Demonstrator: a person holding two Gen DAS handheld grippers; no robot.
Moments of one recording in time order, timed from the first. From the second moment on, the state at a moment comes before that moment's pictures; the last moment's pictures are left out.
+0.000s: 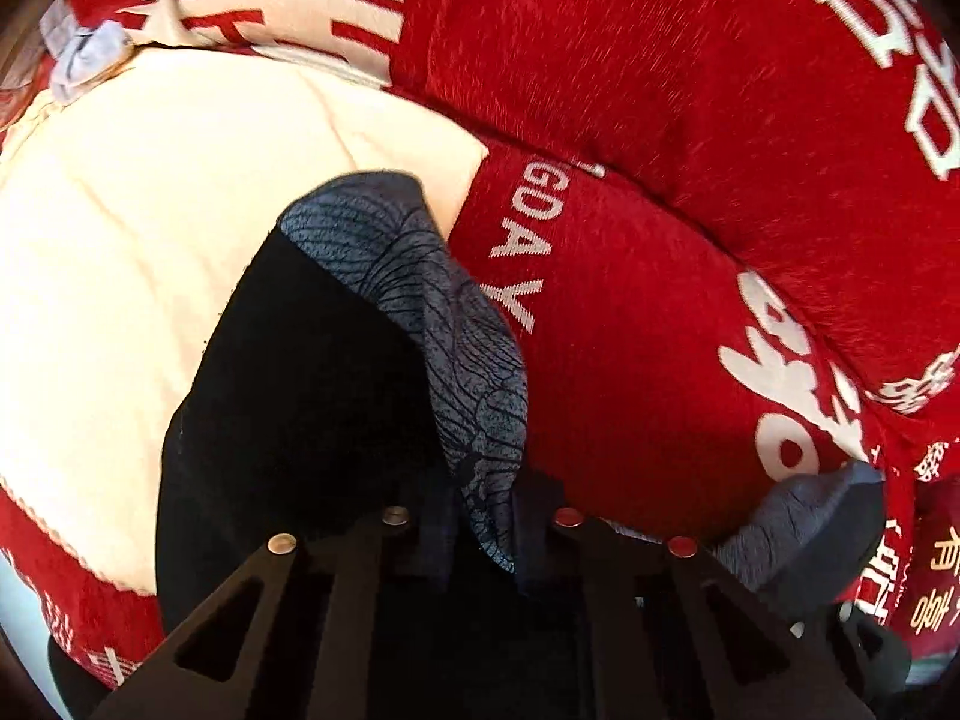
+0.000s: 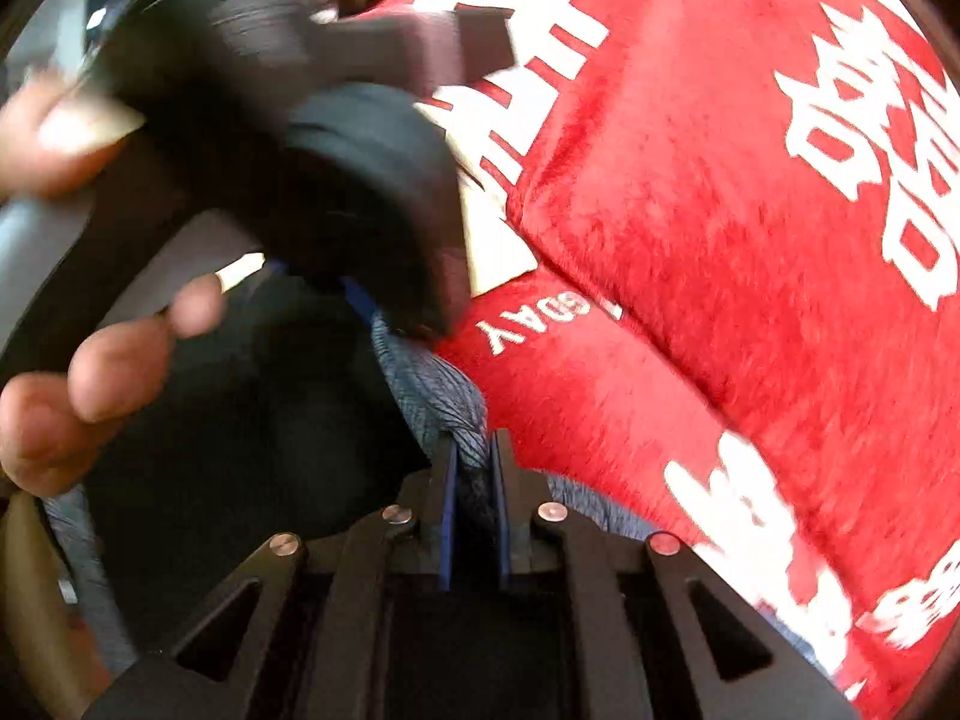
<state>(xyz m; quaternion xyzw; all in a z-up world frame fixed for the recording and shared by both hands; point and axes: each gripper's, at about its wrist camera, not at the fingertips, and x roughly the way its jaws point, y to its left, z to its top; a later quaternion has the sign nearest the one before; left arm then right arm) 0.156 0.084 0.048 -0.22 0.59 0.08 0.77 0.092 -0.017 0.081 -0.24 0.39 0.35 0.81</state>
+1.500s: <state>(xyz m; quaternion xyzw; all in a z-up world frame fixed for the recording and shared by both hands) -0.001 0.075 0.076 -0.26 0.54 0.03 0.80 0.105 -0.194 0.066 0.25 0.60 0.00 0.76</state>
